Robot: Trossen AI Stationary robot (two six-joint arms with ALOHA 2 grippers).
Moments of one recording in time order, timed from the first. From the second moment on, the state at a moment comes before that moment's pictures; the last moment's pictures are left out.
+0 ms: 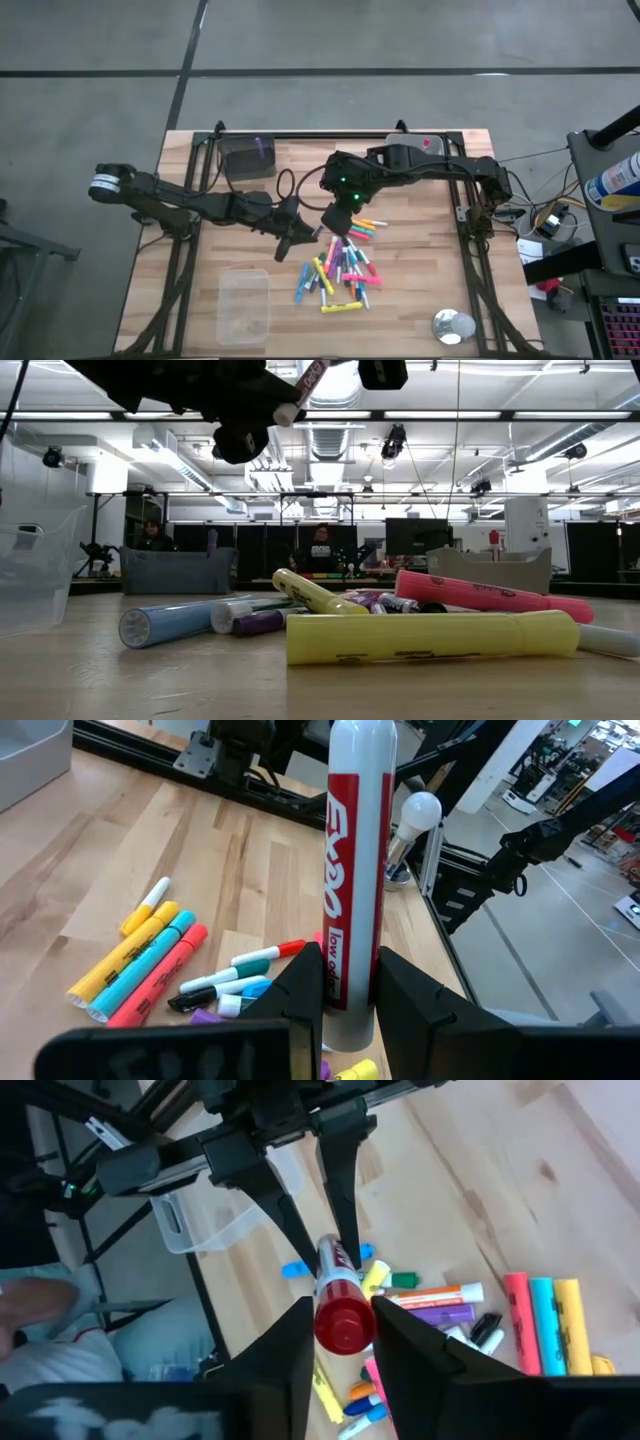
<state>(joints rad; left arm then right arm) -0.10 1.31 0.72 0.34 0.13 -0.39 0.00 1.84 1.99 -1.11 -0.26 0.65</state>
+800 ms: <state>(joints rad) -0.10 1.31 0.72 0.35 0.01 -0.37 -0.03 1.83 1.99 -1.18 -0.23 0.69</state>
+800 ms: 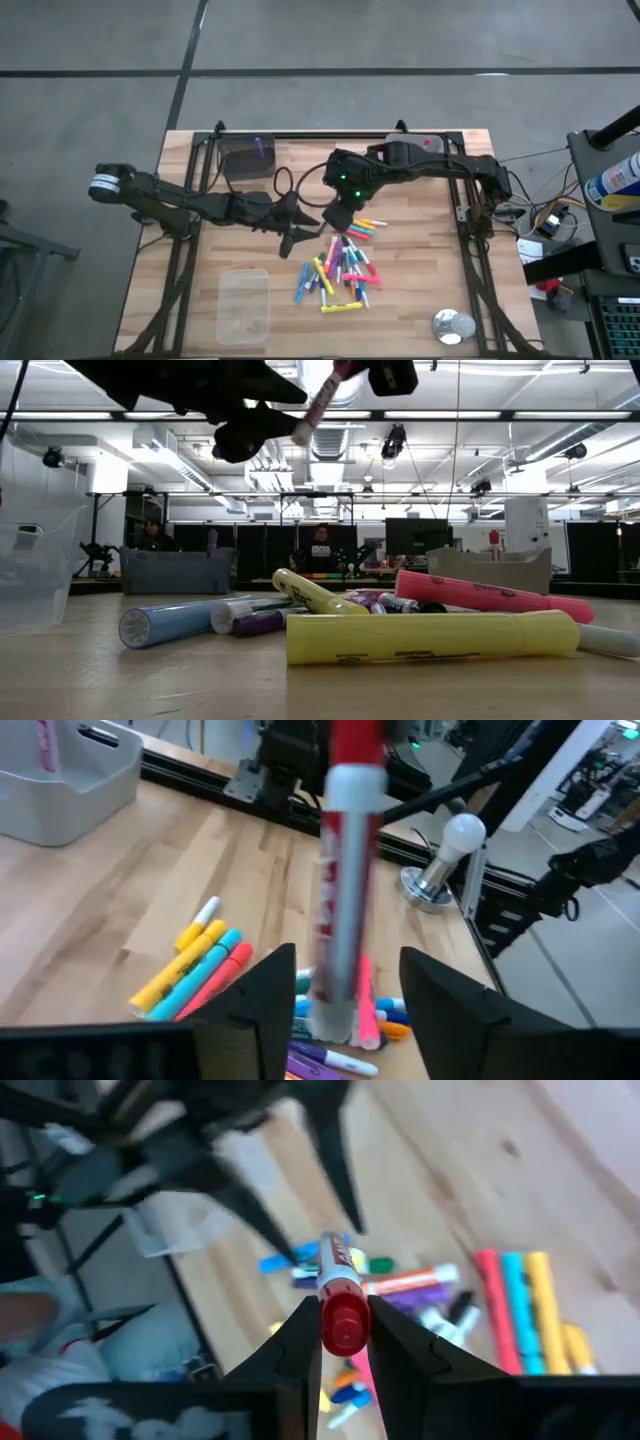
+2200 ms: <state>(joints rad) -0.10 1.30 0.72 0.33 -0.02 -0.37 -0.68 1.78 1.98 -1.56 0.06 0.50</state>
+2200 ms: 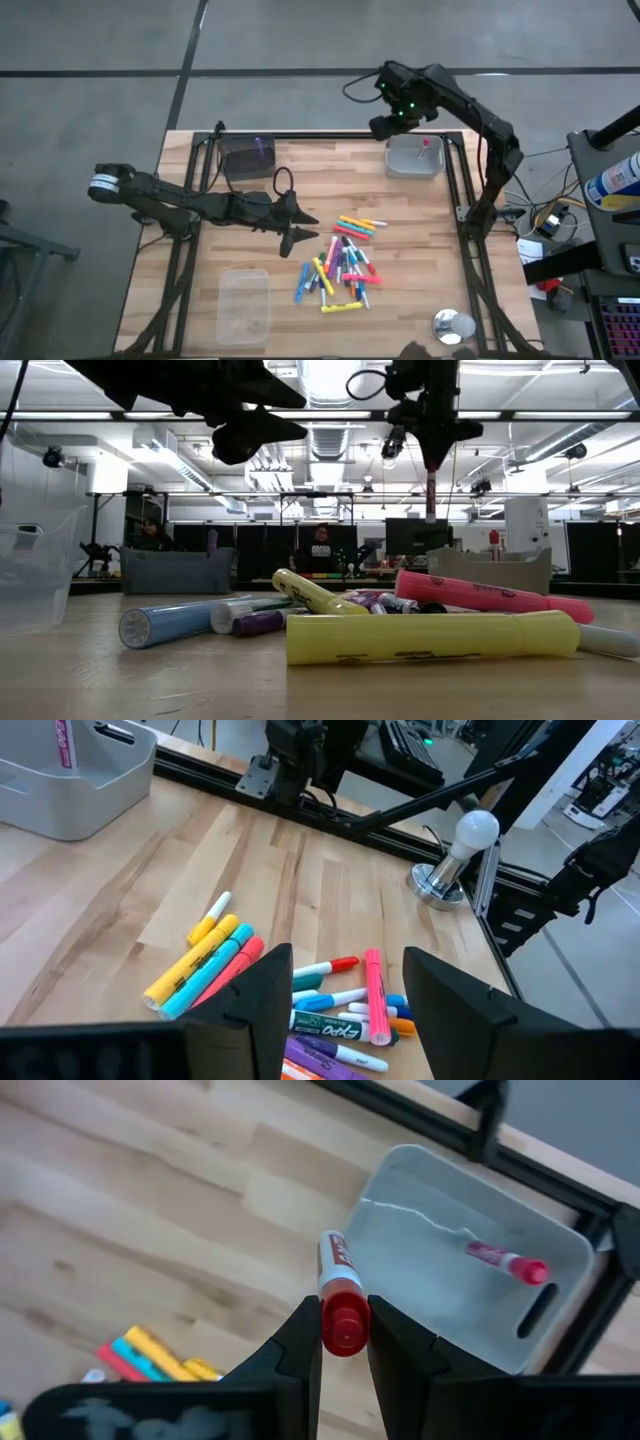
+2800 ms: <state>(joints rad) -0.10 1.30 0.72 0.31 -0.02 -0.38 -0.84 1.78 1.77 -1.38 0.05 0.46</state>
